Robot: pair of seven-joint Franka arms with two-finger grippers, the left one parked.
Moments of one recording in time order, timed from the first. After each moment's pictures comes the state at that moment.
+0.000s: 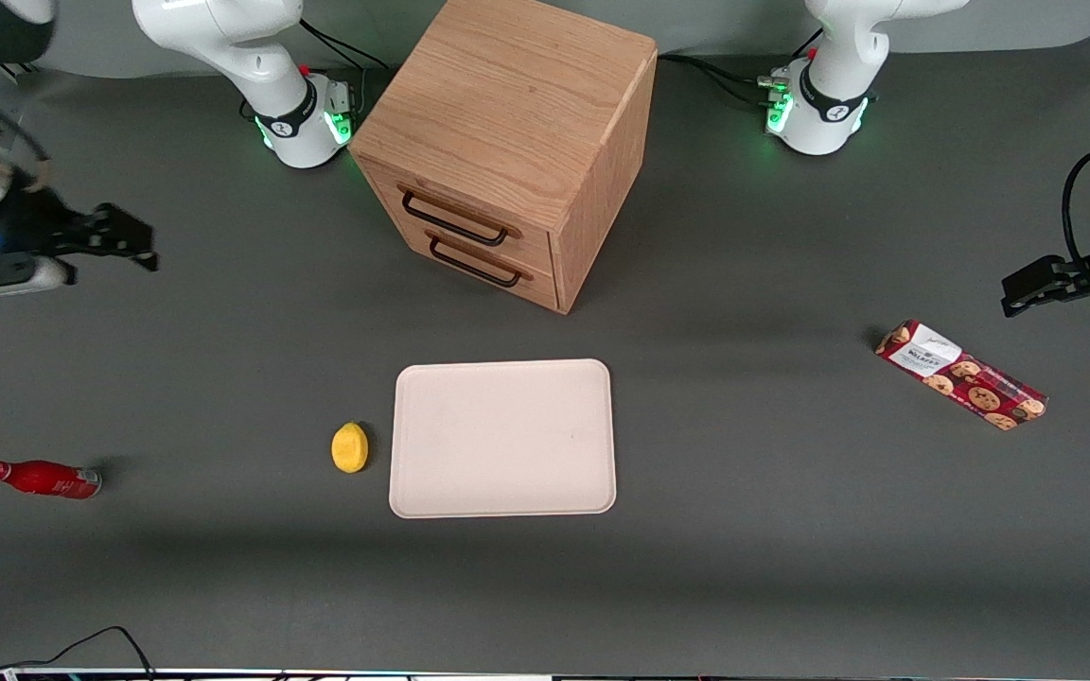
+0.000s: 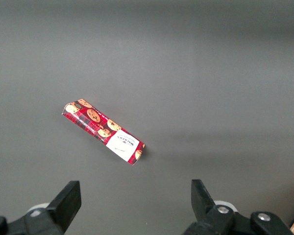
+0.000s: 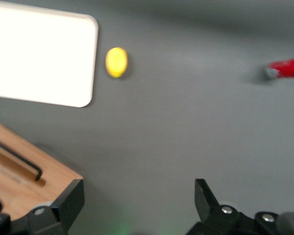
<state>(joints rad) 0.25 -0.02 -0.10 -1.61 -0.01 1.53 -0.05</state>
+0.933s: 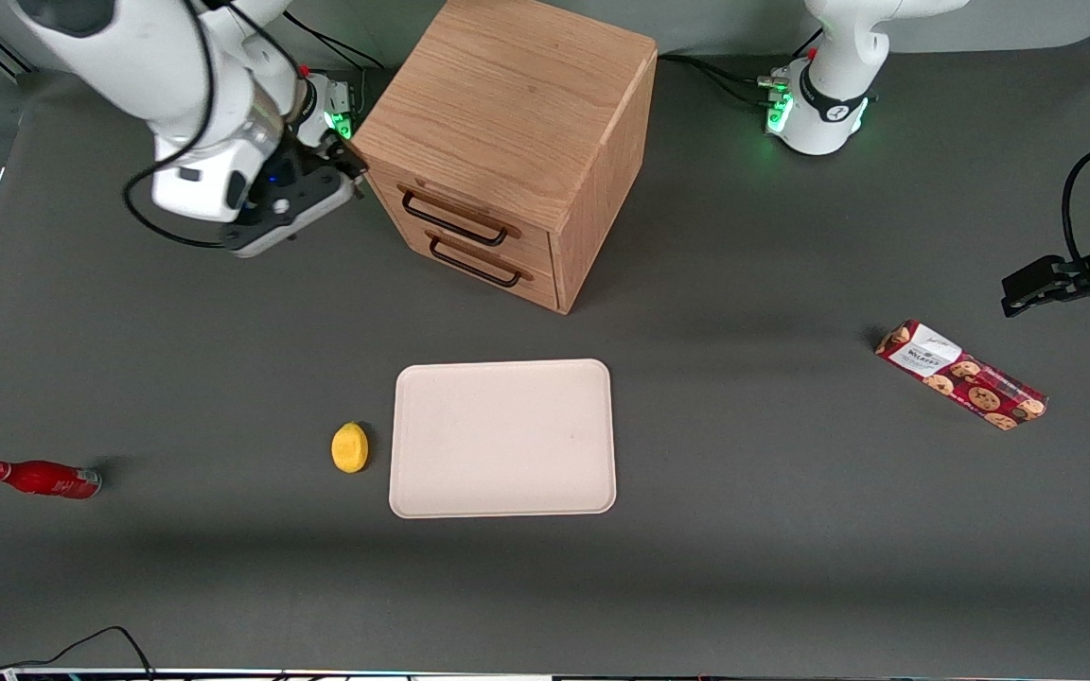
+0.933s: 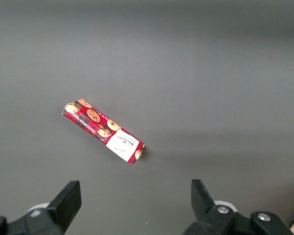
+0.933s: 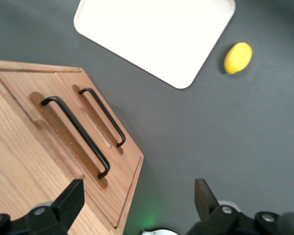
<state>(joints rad) 0.76 0.02 -0.26 -1.61 0.10 1.51 -0.04</state>
